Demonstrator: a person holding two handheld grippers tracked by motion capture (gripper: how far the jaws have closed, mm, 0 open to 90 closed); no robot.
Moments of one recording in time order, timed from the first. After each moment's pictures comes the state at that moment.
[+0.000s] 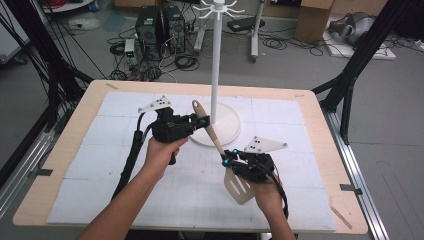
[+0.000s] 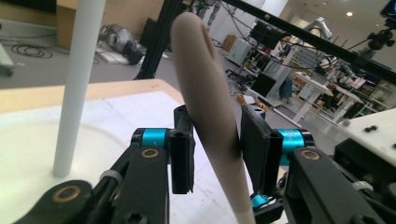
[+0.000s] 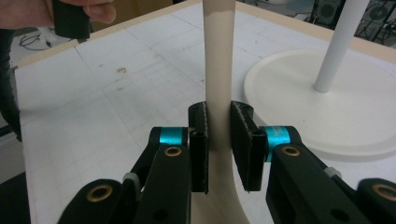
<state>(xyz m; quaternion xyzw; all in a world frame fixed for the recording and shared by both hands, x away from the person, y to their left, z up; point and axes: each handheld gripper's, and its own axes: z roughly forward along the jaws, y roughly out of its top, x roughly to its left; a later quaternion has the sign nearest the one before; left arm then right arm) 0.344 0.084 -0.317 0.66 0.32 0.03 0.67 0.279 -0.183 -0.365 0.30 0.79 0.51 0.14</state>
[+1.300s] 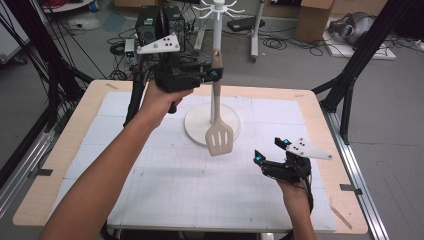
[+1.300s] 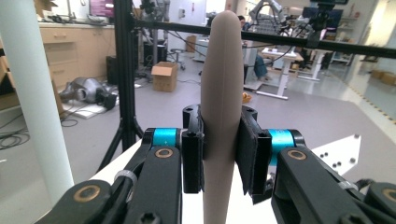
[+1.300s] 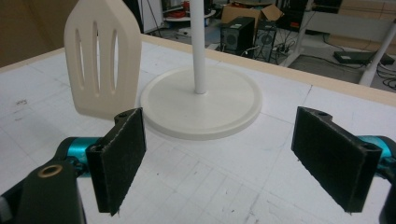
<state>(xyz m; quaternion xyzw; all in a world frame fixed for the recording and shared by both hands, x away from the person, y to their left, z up) 0.397 0.068 -0.191 0.71 0.15 0.07 0.69 0.269 -0.266 -0.367 0.40 0.71 0.51 0.27</state>
